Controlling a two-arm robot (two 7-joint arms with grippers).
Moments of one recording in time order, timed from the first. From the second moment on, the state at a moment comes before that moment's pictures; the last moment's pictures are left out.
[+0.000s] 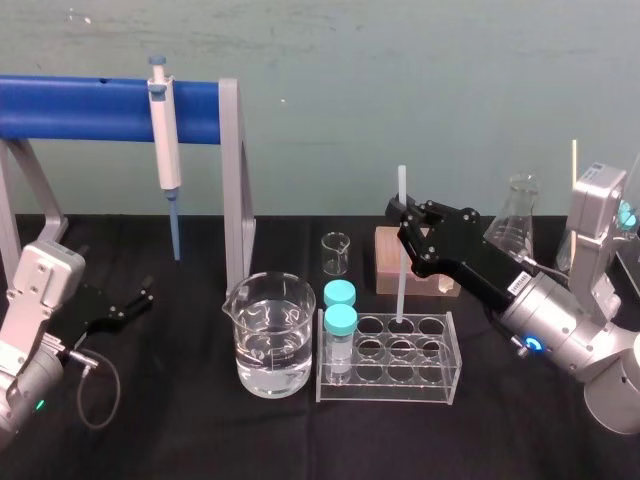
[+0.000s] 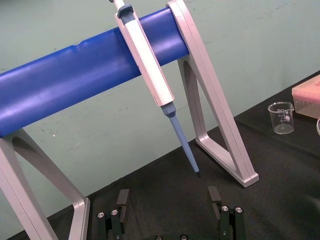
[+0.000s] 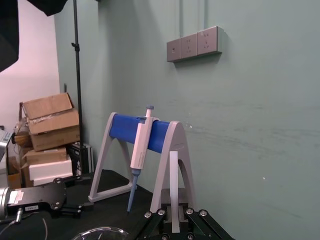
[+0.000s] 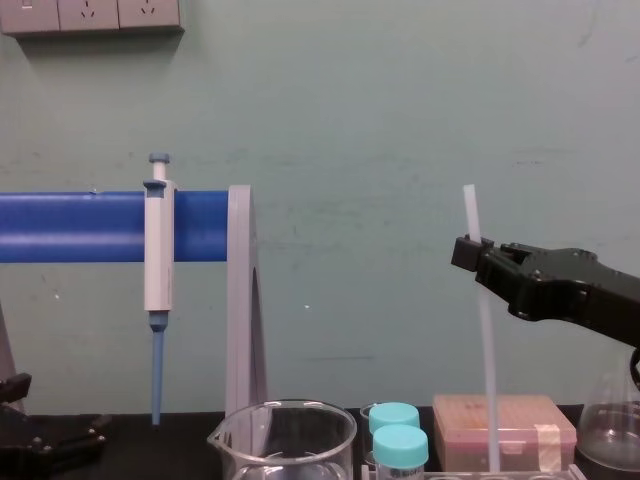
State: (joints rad) left arm -0.20 0.60 0.45 -1.41 -0.25 -0.12 0.03; right arm 0.31 0.39 -0.34 -1.38 0.53 -0.23 0.59
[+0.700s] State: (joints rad) left arm -0.20 0.60 0.45 -1.41 -0.25 -0.12 0.03; right arm 0.32 0.36 -0.35 -1.31 0.49 -0.25 0.58
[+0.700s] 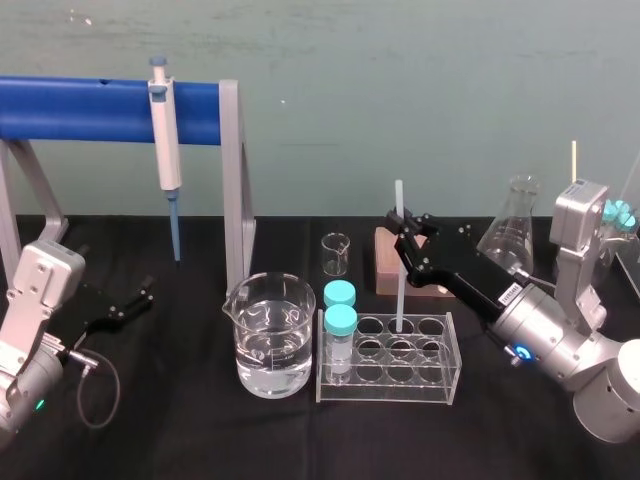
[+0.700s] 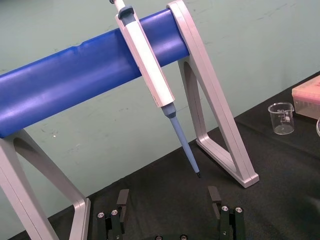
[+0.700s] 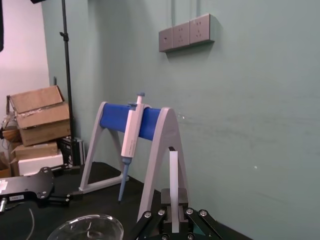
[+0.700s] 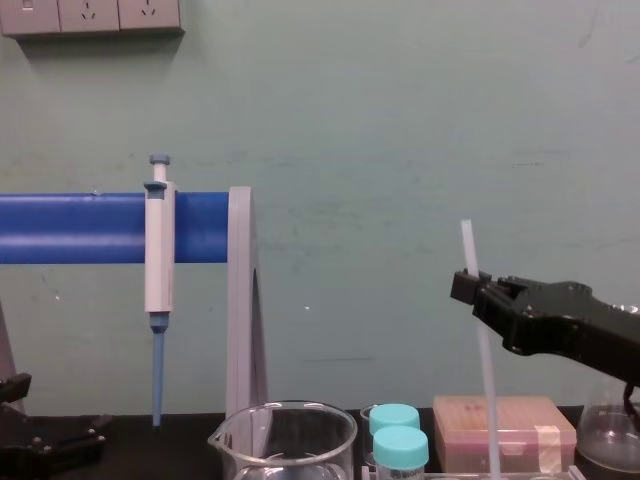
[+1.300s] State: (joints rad) left arm -0.20 0.60 0.45 -1.41 -0.25 -0.12 0.03; right arm 0.31 0.33 -0.34 -1.27 0.49 -0.24 0.56
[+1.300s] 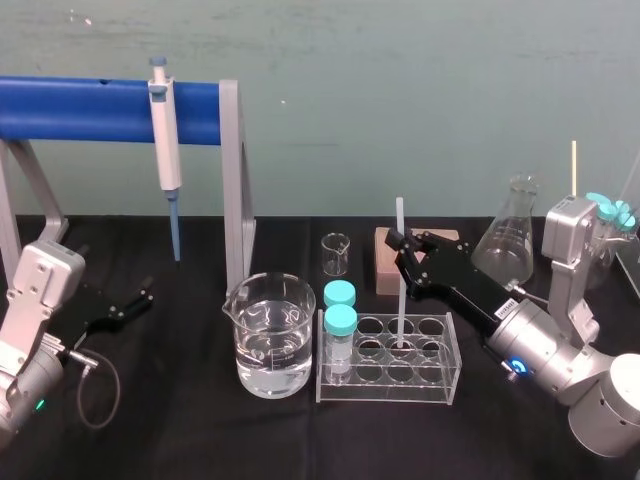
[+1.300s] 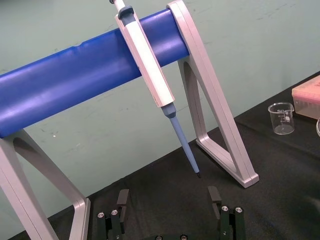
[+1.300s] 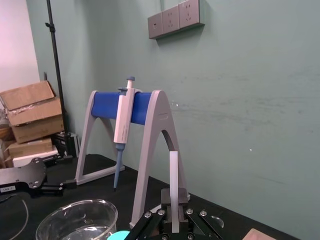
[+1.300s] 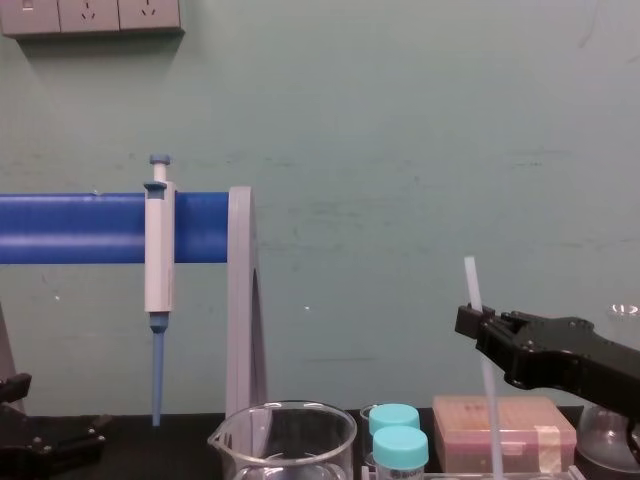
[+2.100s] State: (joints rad) left arm -0.20 0.60 0.45 -1.41 -0.25 -0.12 0.03; right arm 0.29 0.32 -0.33 -1.26 0.47 -0.22 0.54
